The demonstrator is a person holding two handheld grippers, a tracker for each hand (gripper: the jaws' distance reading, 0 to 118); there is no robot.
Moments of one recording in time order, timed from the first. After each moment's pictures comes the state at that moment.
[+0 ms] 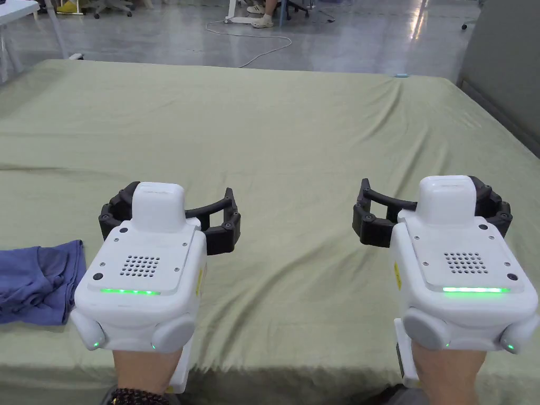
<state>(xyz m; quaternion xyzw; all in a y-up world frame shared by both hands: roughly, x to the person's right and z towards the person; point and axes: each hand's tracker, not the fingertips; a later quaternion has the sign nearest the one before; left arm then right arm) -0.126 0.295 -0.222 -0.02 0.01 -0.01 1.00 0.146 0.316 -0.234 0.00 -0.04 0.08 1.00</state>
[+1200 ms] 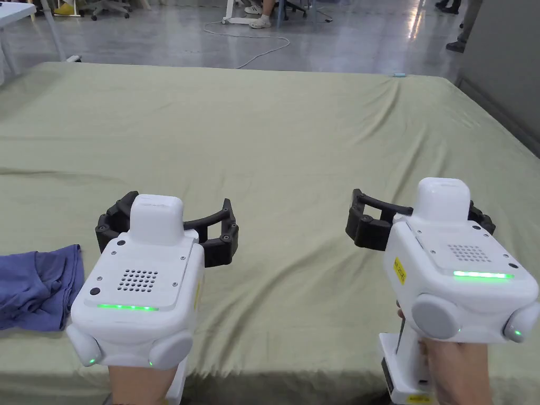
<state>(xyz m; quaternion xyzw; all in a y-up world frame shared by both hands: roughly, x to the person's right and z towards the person) -0.125 0.289 -0.220 -0.02 0.01 -0.02 1.00 0.152 0.319 -0.248 -0.10 -0.01 -0.02 0.99</state>
